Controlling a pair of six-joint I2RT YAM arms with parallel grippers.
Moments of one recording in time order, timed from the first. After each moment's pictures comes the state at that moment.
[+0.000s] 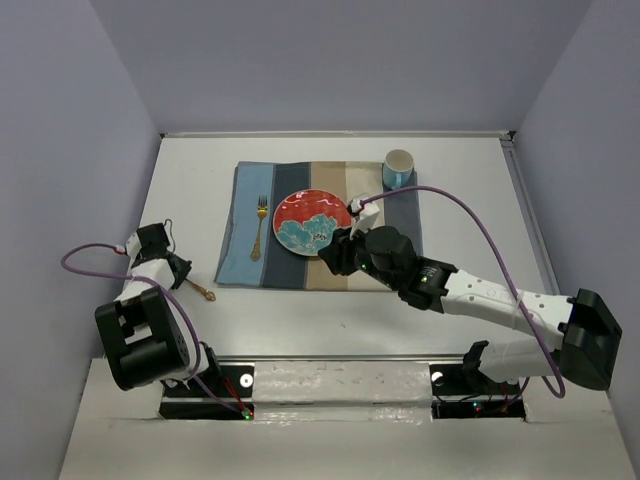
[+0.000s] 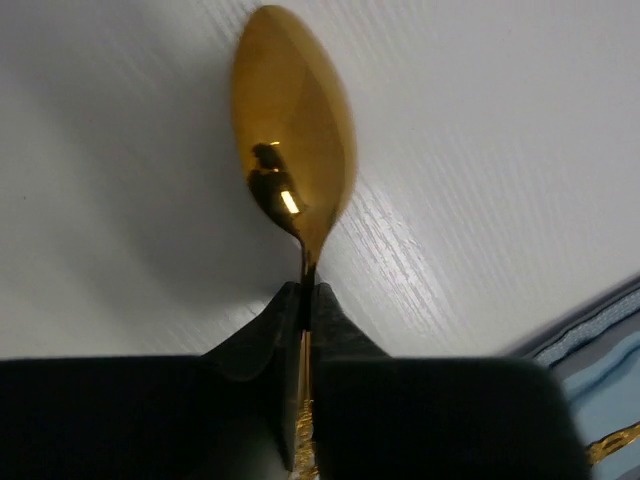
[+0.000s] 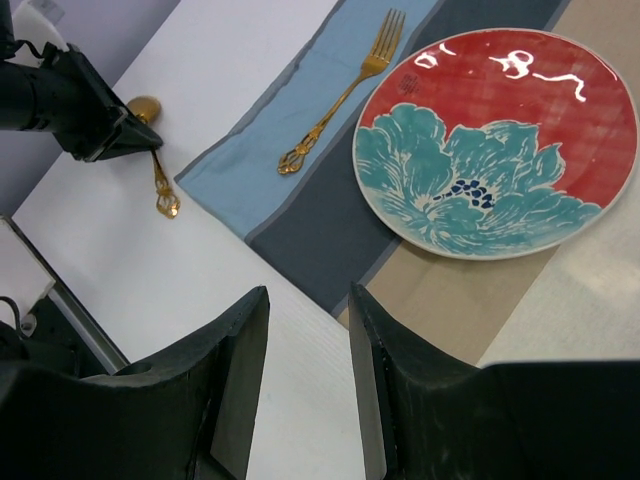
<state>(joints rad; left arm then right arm) 0.36 1.34 0.59 -0.27 -0.16 -0.67 1.01 1.26 0.87 0.09 0.24 0.42</state>
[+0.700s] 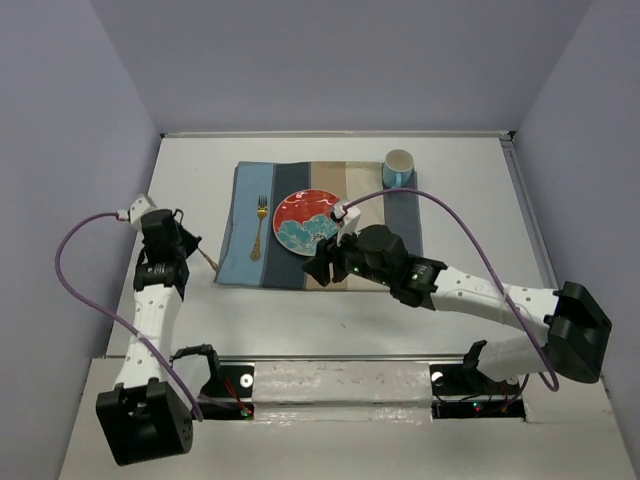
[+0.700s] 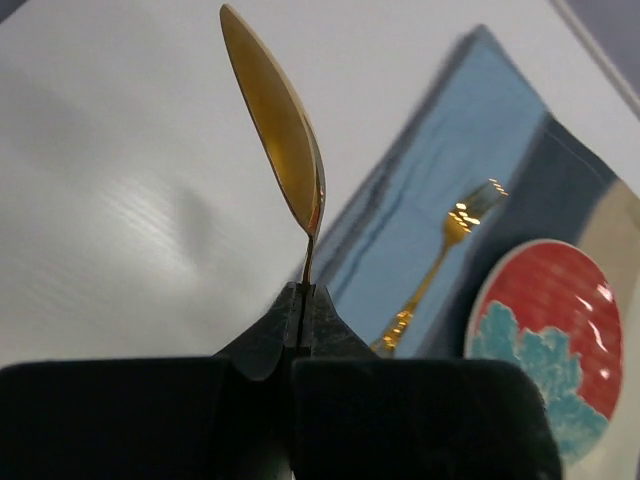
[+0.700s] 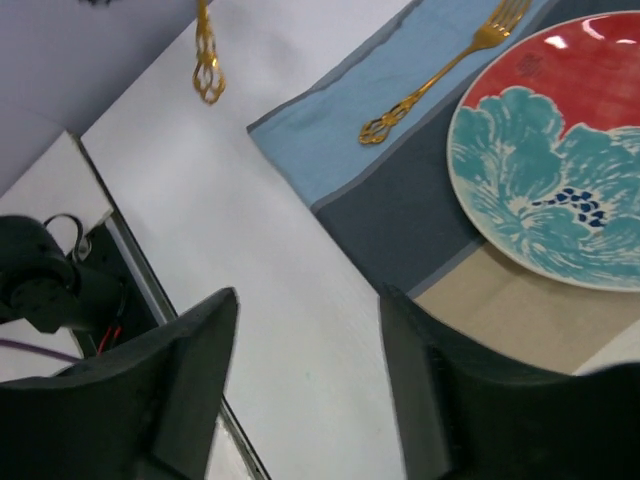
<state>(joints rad) 0.19 0.93 0.64 -0.29 -0.15 -0.60 1.01 1.31 0.88 0.14 0.01 0.39</state>
